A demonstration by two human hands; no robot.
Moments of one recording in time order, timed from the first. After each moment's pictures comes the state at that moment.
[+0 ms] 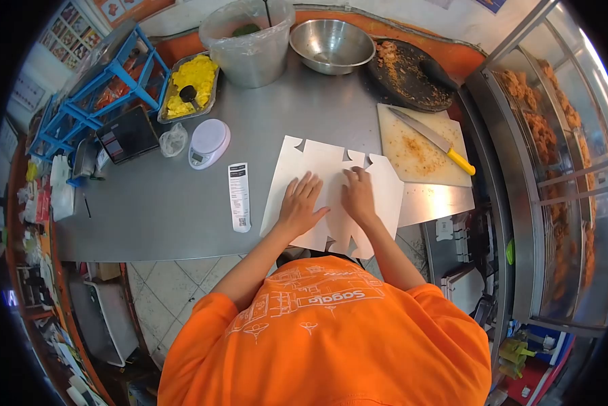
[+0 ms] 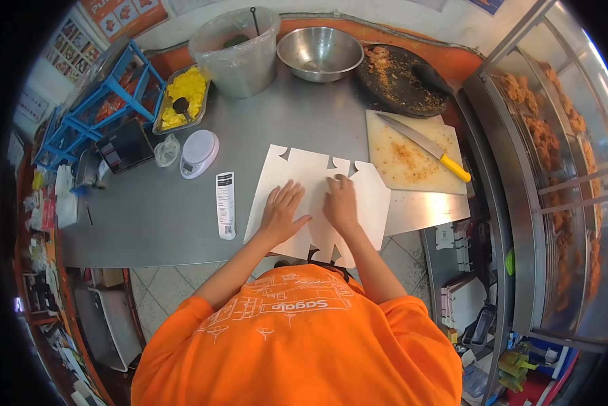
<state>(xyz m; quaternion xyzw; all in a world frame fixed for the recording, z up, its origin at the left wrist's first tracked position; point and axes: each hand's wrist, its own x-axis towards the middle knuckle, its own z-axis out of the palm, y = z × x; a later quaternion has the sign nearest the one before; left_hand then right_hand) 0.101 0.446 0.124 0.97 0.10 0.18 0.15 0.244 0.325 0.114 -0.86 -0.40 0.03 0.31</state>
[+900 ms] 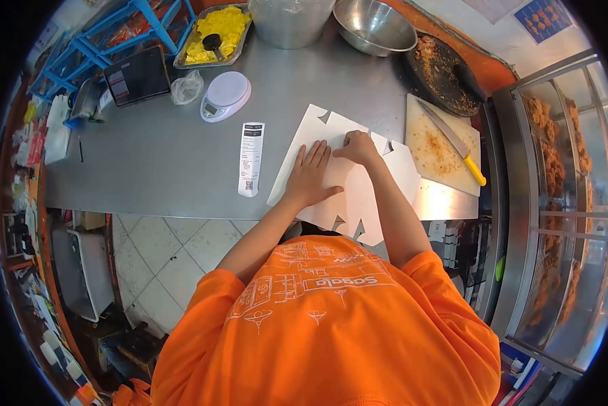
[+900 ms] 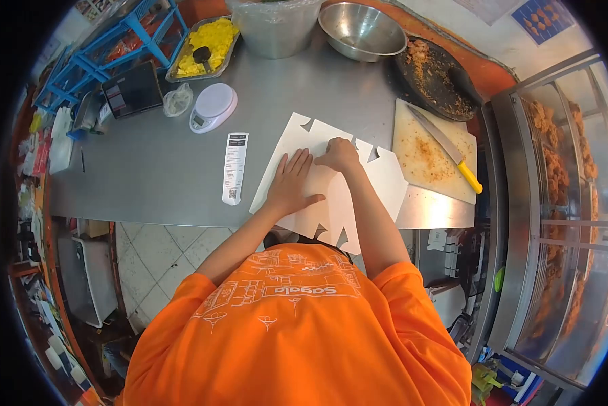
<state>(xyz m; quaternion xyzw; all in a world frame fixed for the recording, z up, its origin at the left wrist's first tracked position) 0.099 0.450 0.102 0.96 0.19 0.10 0.19 0.284 0.412 0.126 -0.87 -0.41 0.25 0.13</state>
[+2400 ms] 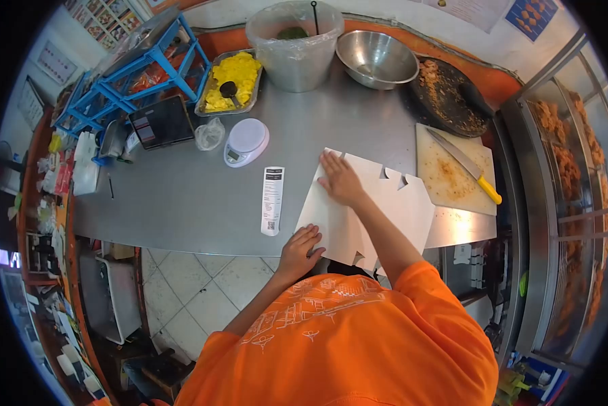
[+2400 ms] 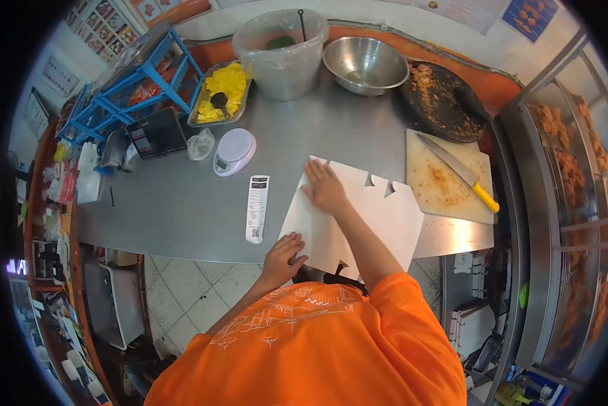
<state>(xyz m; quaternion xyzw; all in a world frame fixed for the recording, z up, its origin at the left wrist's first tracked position) -0.003 0.427 0.101 0.90 0.20 0.22 0.32 0.240 0.449 0.080 -0.72 -0.65 0.02 0.25</state>
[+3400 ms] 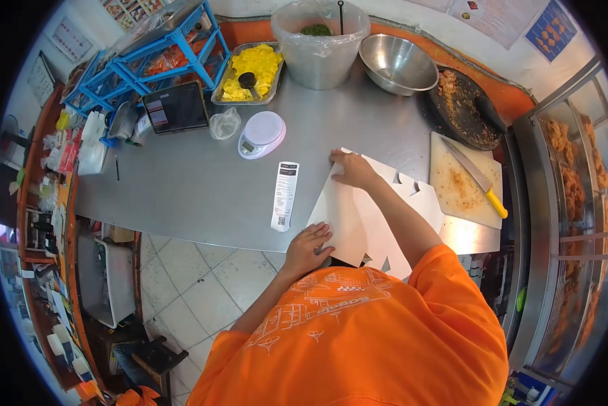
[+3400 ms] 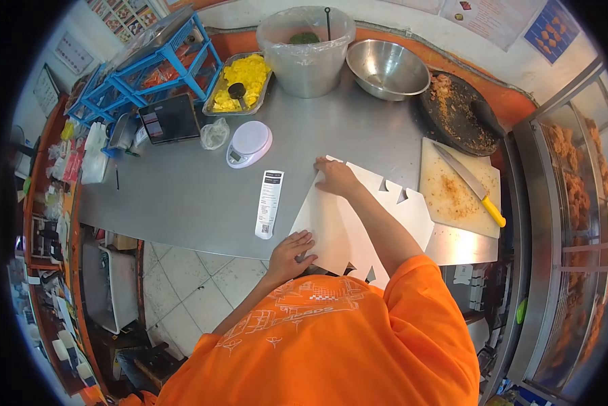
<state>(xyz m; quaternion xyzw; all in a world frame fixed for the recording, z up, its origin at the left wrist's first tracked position) -0.003 0.431 0.100 0.89 0.22 0.23 0.34 0.261 0.484 0.126 -0.71 -0.65 0.19 0.19</state>
